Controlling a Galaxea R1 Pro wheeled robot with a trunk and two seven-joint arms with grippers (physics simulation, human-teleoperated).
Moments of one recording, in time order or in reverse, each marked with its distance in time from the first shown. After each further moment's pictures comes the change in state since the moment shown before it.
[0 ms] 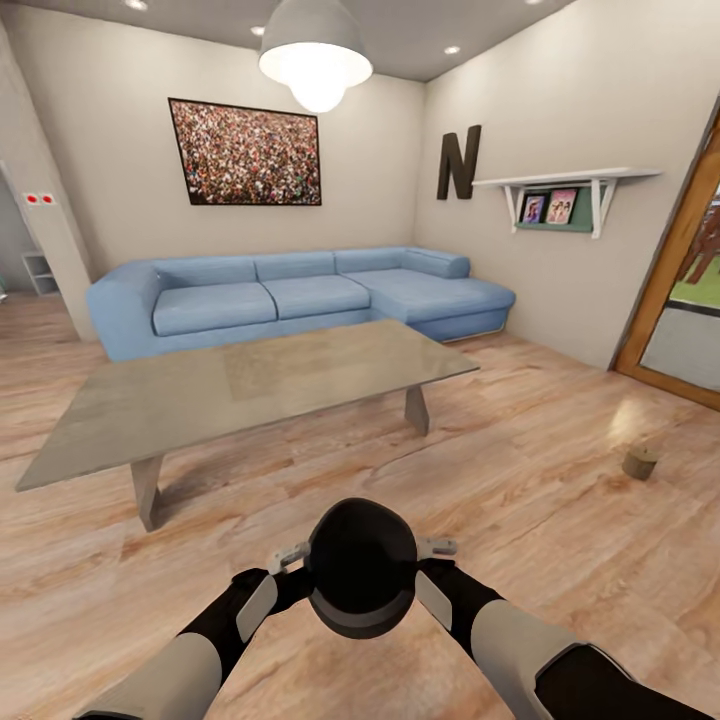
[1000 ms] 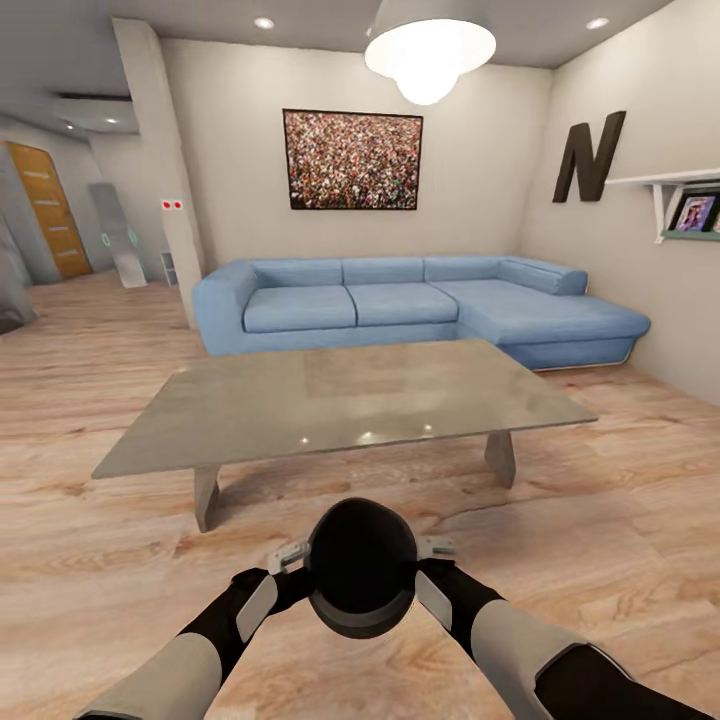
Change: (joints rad) left arm 0.000 0.000 0.000 0.000 -0.001 0.000 0.000; right arm 0.000 0.000 0.004 -0.001 0.000 -0.002 0.000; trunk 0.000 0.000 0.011
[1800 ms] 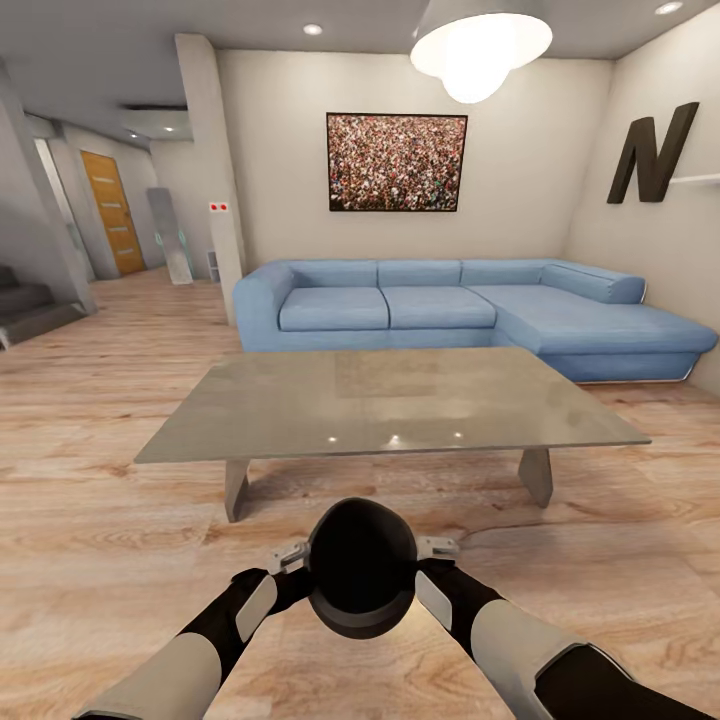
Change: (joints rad) left arm 0.000 0.001 -0.001 0.000 0.007 0.000 0.000; right arm 0.000 0.000 -0.003 -0.001 0.001 0.003 0.001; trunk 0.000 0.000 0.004
